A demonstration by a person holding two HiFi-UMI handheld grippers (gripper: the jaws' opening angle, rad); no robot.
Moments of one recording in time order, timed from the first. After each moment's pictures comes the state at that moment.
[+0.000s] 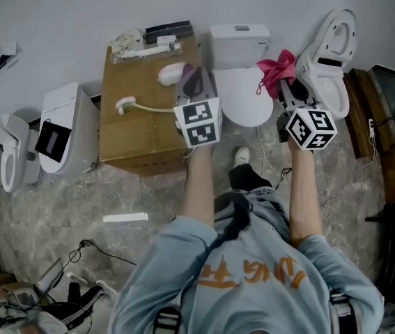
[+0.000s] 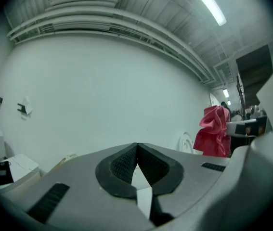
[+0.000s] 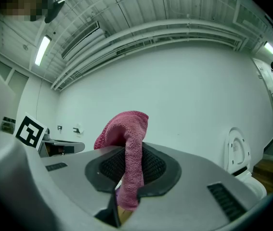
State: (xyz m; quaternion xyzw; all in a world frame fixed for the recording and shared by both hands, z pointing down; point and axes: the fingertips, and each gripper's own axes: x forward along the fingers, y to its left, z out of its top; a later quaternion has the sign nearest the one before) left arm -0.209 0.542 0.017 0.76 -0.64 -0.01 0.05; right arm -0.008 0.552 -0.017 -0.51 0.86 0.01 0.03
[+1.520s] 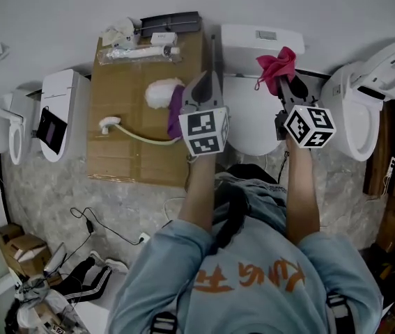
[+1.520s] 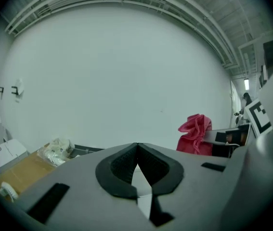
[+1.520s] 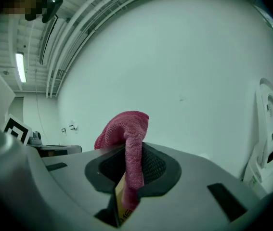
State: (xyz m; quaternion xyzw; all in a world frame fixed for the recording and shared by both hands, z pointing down) left arm -0.141 0.208 0.123 0.71 -0.69 0.05 0.13; right arm 0.027 0.157 0.111 -0.43 0.89 -0.15 -0.01
